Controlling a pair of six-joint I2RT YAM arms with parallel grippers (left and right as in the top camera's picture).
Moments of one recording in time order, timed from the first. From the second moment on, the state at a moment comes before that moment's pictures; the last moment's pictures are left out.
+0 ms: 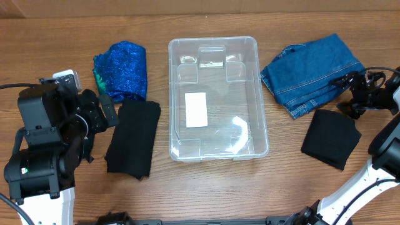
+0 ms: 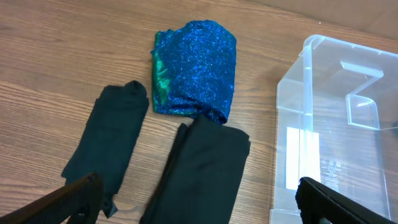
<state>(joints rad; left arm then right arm) 0.14 1.03 1.28 -1.03 0.06 -0.15 -0.63 2.20 1.58 -0.85 -0.72 0.23</state>
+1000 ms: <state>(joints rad) 0.14 1.03 1.28 -1.04 0.06 -0.15 -0.48 2.27 1.59 -0.59 -0.75 0.43</state>
